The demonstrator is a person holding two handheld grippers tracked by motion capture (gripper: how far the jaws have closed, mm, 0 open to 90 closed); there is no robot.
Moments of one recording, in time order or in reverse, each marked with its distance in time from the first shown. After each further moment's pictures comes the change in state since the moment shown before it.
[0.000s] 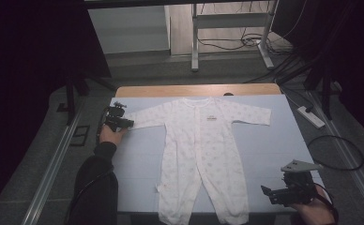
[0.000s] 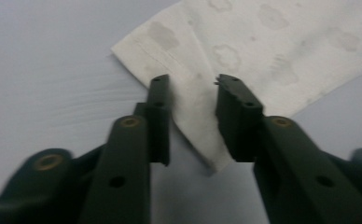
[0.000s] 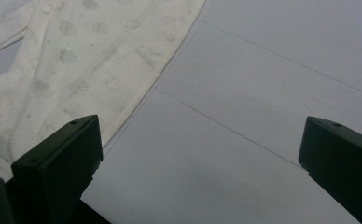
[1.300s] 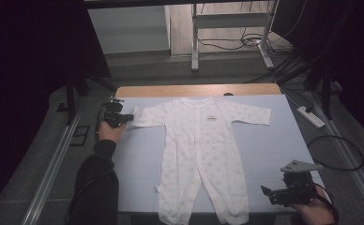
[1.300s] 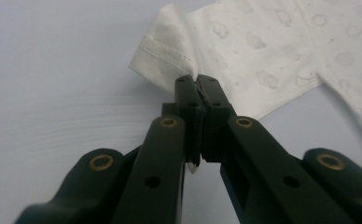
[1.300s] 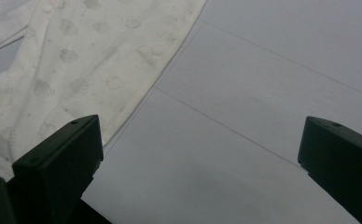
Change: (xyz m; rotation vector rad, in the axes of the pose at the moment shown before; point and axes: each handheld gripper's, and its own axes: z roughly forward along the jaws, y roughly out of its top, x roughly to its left) left arm -0.004 0.010 -0.025 -0.093 -0.124 -0.022; right arm 0.001 0.000 0.000 -0.001 0.001 -0.007
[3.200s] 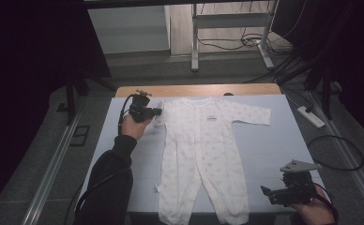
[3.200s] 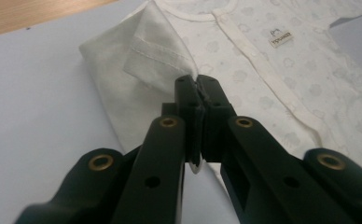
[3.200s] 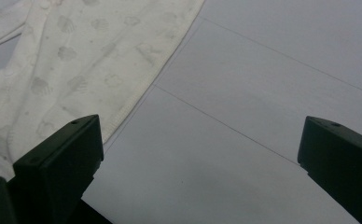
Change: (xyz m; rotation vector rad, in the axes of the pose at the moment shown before) left arm -0.095 0.041 0.005 -0.024 -0.177 0.180; right arm 0.000 0.000 0.001 0.012 -0.002 -0.001
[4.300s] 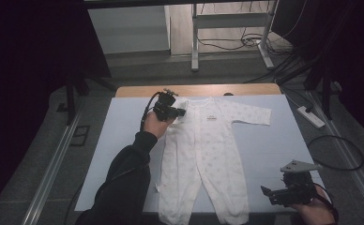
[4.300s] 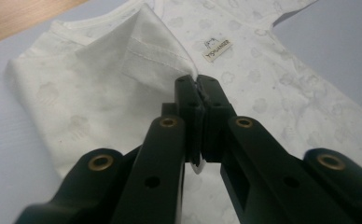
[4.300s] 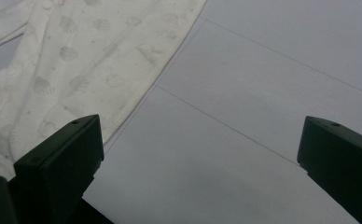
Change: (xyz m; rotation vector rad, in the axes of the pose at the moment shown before) left arm -0.060 0.034 0.042 0.047 -0.086 0.130; right arm 0.000 0.000 -0.001 -0.005 0.004 -0.004
